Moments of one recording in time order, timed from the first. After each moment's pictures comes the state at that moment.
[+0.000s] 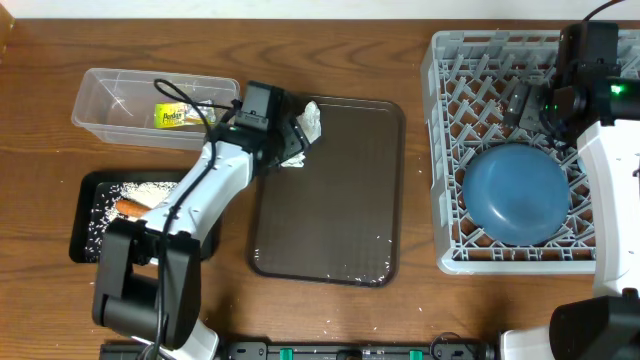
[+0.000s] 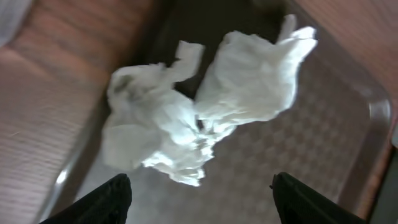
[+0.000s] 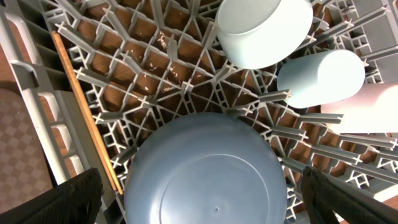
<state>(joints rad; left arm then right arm) -0.30 1.75 1.16 -0.49 0.08 -0.77 -0.06 1.62 1.63 -1.13 0.22 0.25</state>
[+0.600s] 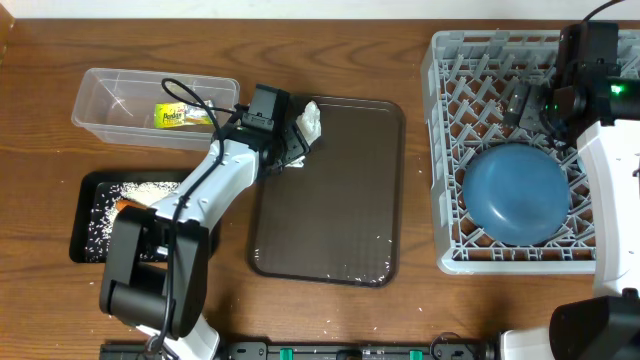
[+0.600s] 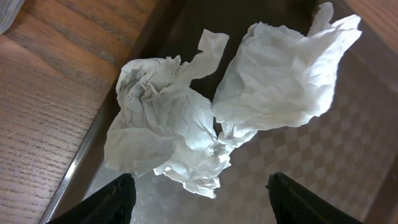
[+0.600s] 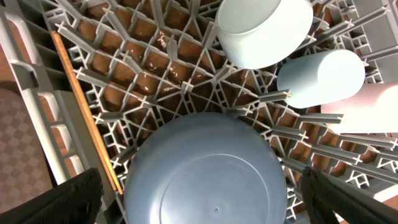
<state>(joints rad) -0.31 1.80 1.16 -0.49 0.04 -0.78 -0.06 1.62 1.63 -1.13 0.22 0.25</state>
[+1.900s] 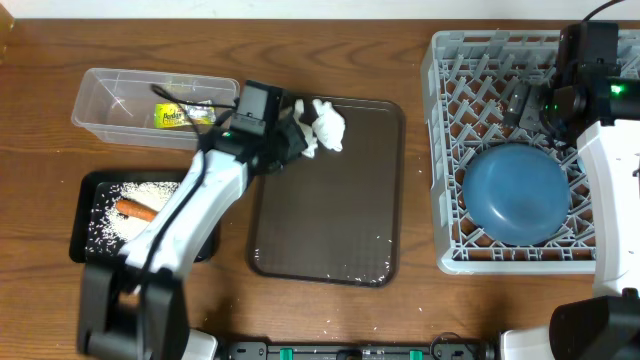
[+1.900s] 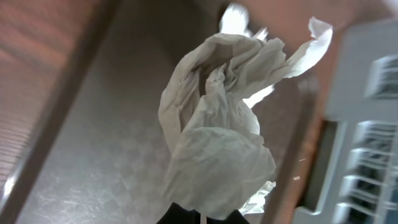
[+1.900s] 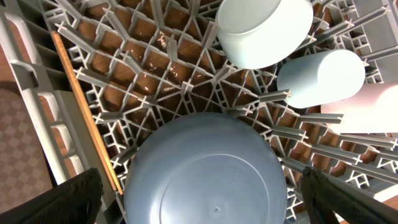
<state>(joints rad) -0.31 1.60 1.16 -0.53 0.16 -0.80 -0.06 1.62 1.63 -1.13 0.22 0.25</state>
